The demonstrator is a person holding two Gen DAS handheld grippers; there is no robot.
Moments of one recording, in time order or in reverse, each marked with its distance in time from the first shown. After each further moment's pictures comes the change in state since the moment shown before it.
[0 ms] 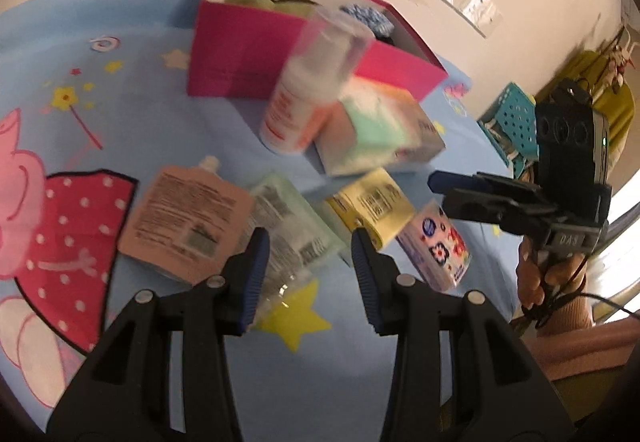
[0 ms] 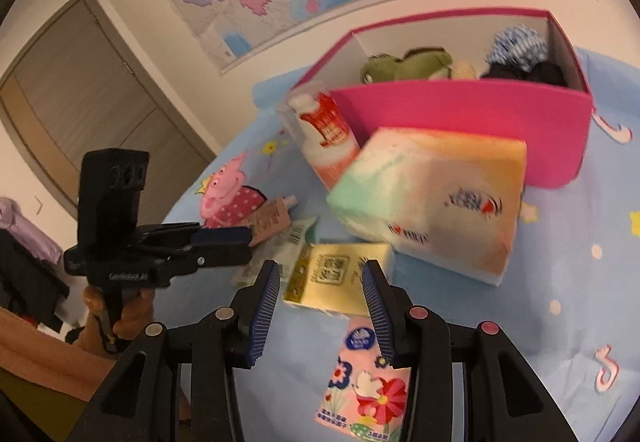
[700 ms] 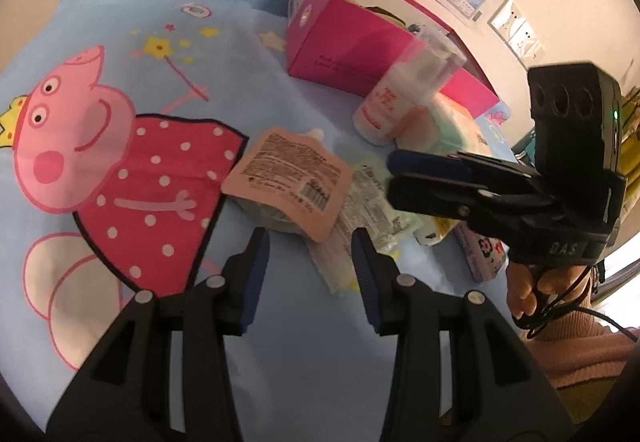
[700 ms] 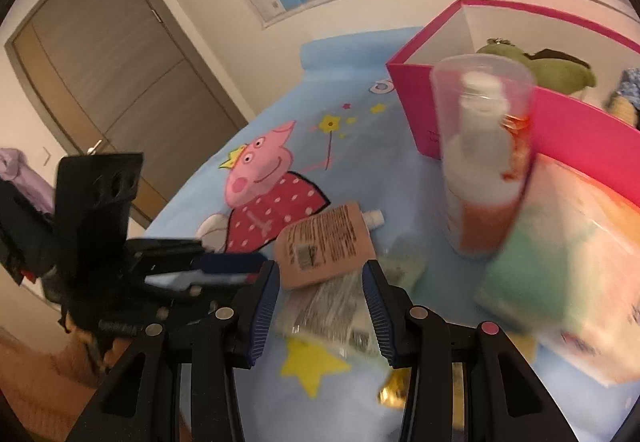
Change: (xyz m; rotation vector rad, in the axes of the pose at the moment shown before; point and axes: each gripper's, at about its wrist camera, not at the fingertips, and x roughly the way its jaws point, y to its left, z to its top) left arm -0.027 0.061 -0.029 -0.168 -0.035 0.085; right arm 0.108 0.071 0.042 -0.166 0.127 0.050
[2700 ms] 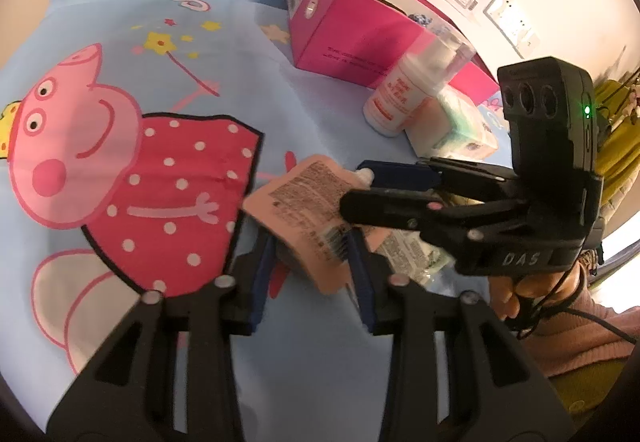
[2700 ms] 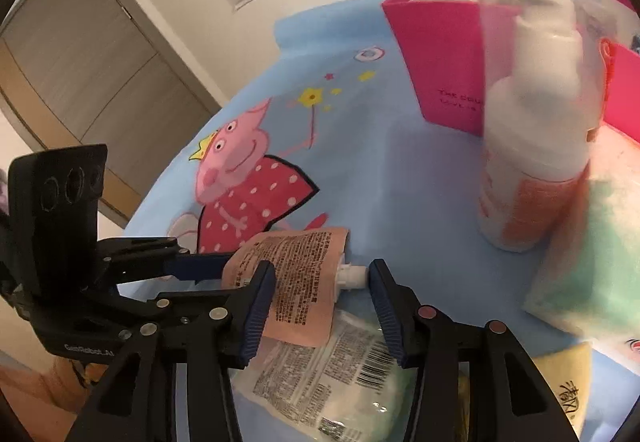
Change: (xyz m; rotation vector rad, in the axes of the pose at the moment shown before) left arm 0.006 0.014 0.005 0.060 0.034 -0.033; right arm 0.037 0.008 -0.012 0.047 0.041 -0.045
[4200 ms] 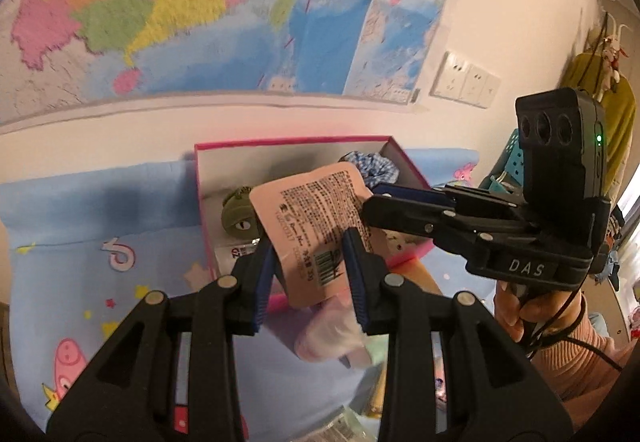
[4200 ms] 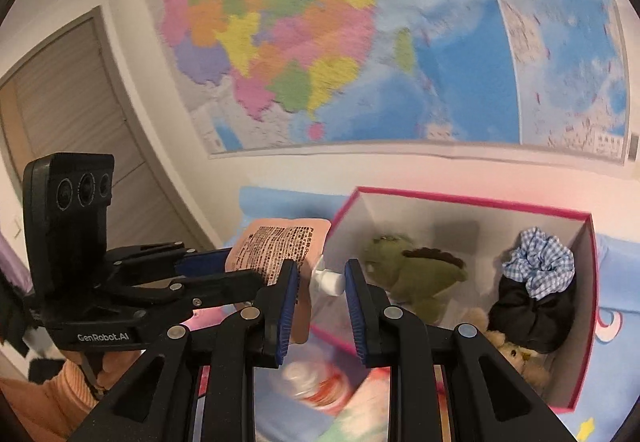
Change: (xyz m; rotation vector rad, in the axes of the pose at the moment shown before) left arm -0.014 -0.108 0.184 0.268 -0.229 0.021; right arm -0.150 -0.074 0.107 0.035 -0.393 -0.113
